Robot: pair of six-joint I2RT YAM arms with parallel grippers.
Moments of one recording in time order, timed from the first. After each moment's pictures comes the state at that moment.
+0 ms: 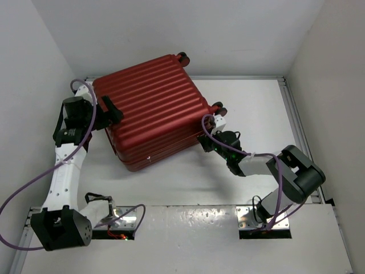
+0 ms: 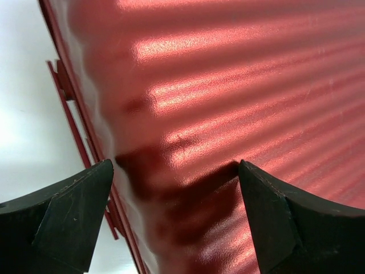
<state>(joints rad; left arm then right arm) 0.14 1.07 1.01 -0.47 0.21 -0.32 0.59 1.56 0.42 0.86 -0.01 0.26</state>
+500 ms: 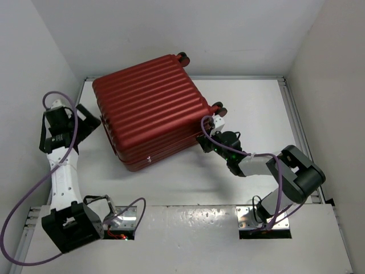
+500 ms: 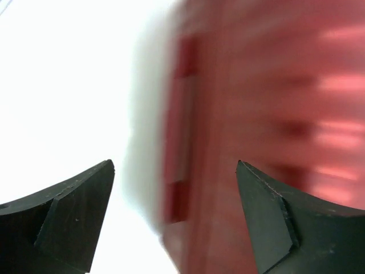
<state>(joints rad) 0.39 1.05 0.97 -0.52 0.21 -0.46 0.59 1.56 0.42 0.88 -0.06 0.23</state>
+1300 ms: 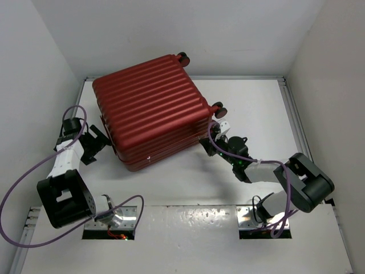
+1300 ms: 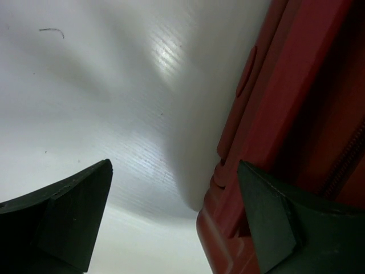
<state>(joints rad) 0.39 1.26 0.80 -0.59 0.12 -0.48 0.58 1.45 0.31 0.96 -0.10 0.20</state>
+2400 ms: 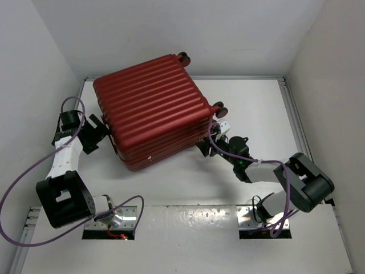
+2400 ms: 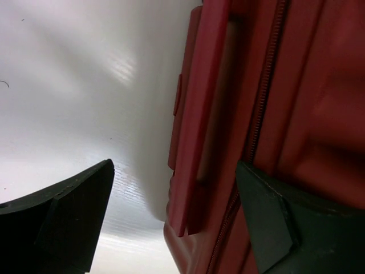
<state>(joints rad) 0.37 1.26 0.87 -0.51 0.22 -0.50 0.57 1.45 0.30 0.97 -0.16 0.18</state>
